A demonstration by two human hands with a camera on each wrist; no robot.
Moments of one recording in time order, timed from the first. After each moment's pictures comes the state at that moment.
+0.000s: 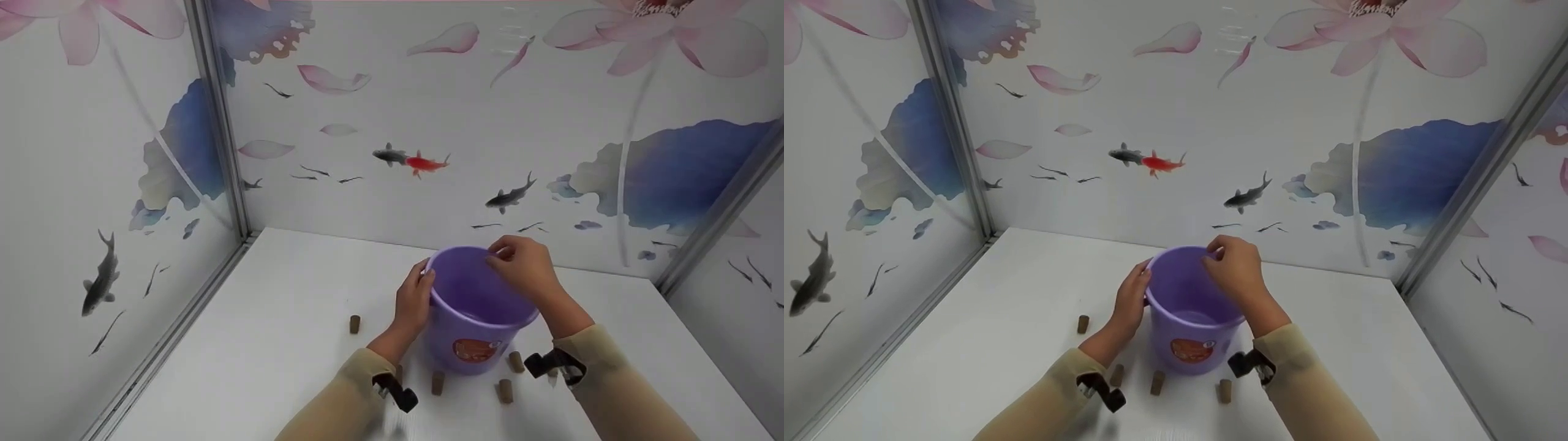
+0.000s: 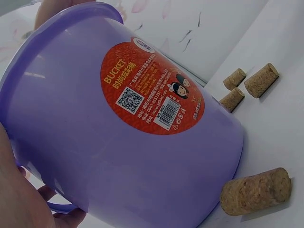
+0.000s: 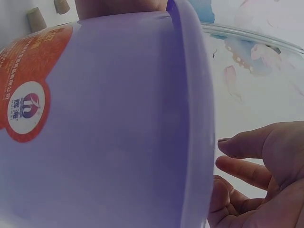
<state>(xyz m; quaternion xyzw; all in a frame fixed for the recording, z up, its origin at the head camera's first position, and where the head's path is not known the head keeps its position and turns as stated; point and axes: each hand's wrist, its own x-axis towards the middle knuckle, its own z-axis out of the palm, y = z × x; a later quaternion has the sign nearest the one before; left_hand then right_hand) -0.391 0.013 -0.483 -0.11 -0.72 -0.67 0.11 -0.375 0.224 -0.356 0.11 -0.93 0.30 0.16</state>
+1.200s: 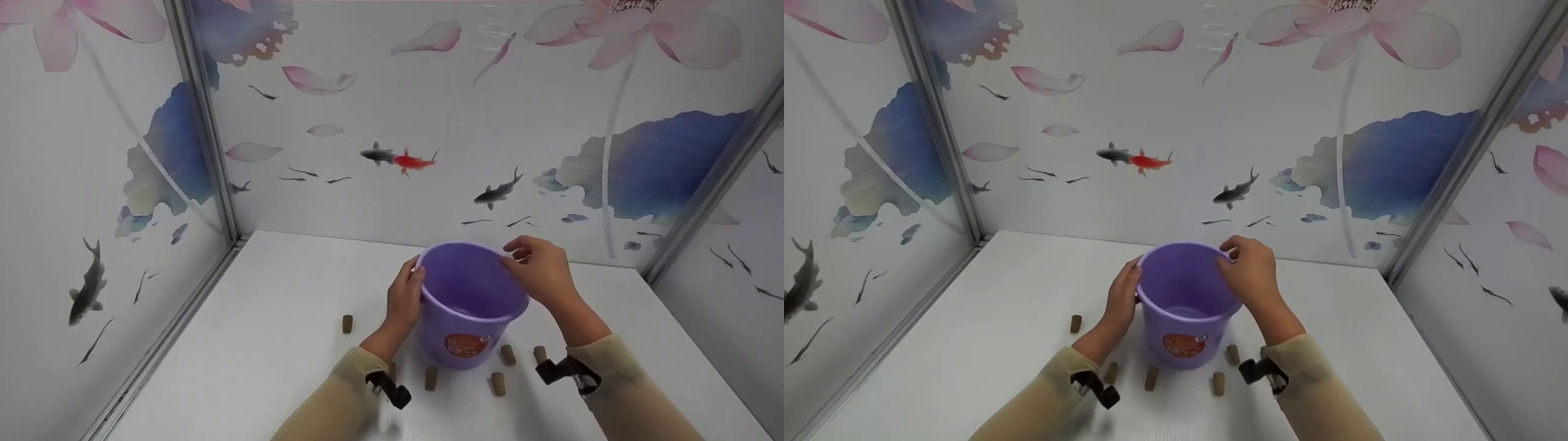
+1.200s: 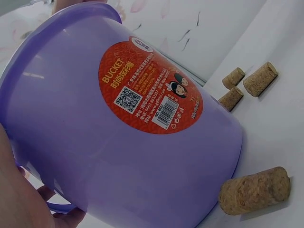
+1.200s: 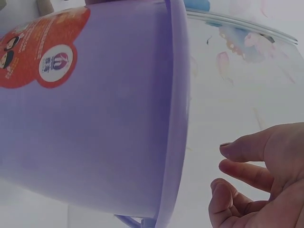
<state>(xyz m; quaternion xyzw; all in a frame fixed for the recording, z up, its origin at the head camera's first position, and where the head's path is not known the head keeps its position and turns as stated) -0.391 0.014 -0.485 -0.12 -0.72 -0.68 0.12 -0.344 0.252 -0.353 0.04 -0.93 0.31 0.16</state>
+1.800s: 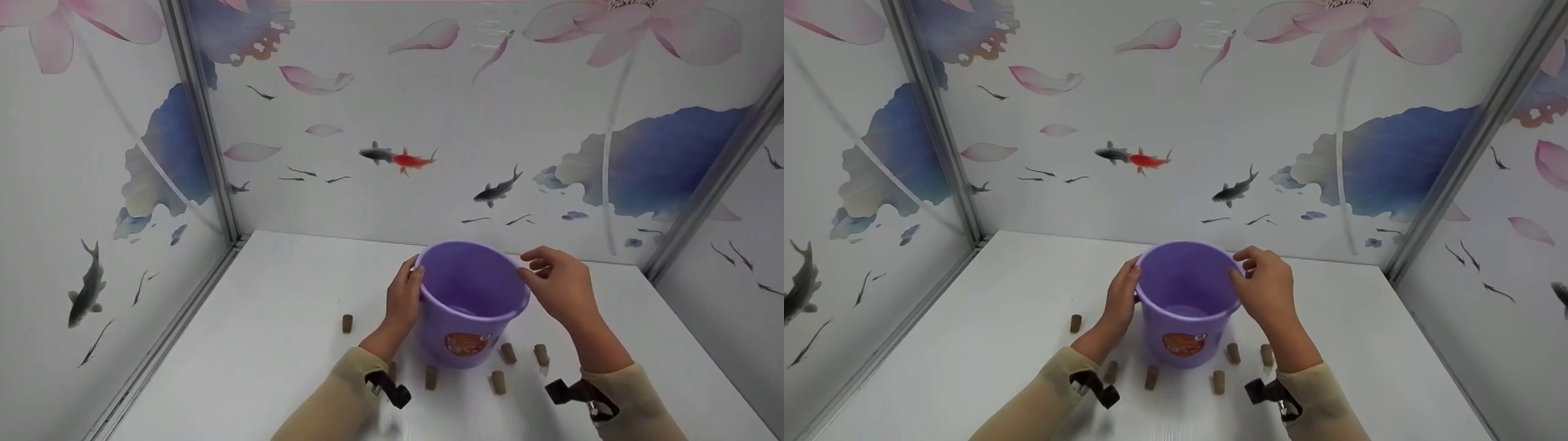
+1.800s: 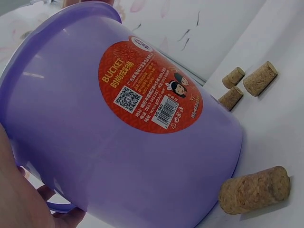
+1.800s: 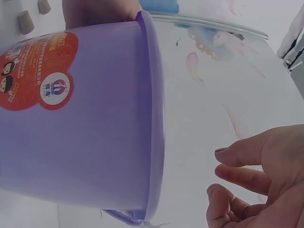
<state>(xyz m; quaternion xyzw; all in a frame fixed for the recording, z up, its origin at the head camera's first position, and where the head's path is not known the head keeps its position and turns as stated) -0.390 0.013 -0.485 -0.12 -0.72 -0.67 0.11 -0.307 0.264 -0.360 0.01 -0.93 0.32 0.19</state>
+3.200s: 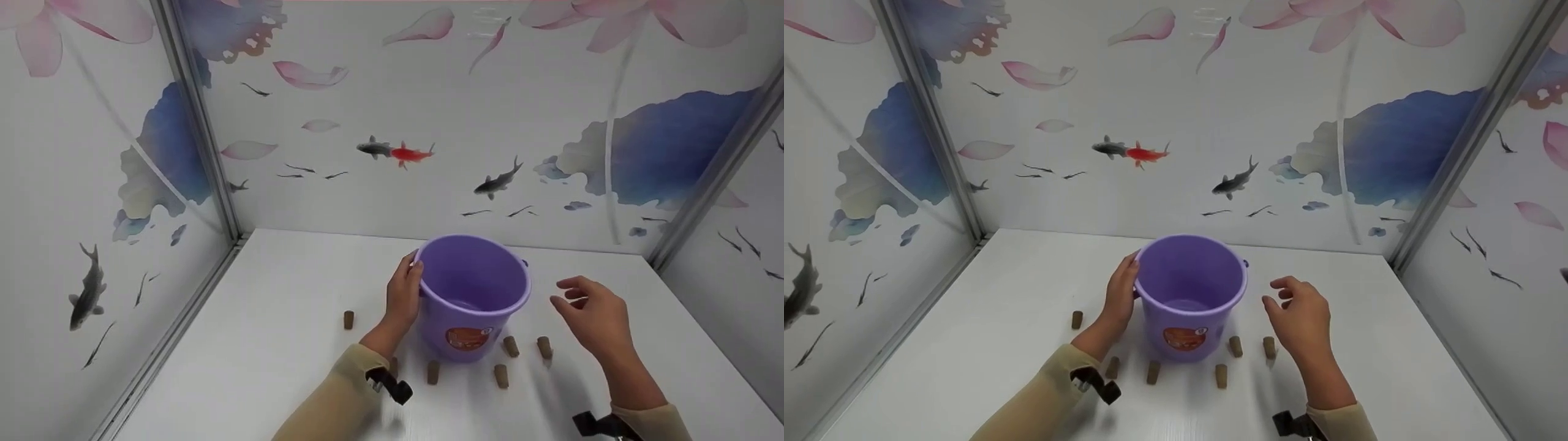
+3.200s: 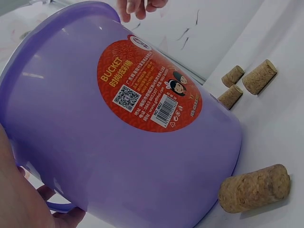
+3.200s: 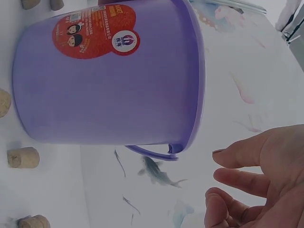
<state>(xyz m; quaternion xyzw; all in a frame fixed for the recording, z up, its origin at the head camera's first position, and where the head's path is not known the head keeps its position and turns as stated) -0.390 0.011 -0.486 -0.12 -0.71 -0.68 0.11 -0.277 0.311 -0.414 -0.03 -0.93 0.30 0.20</state>
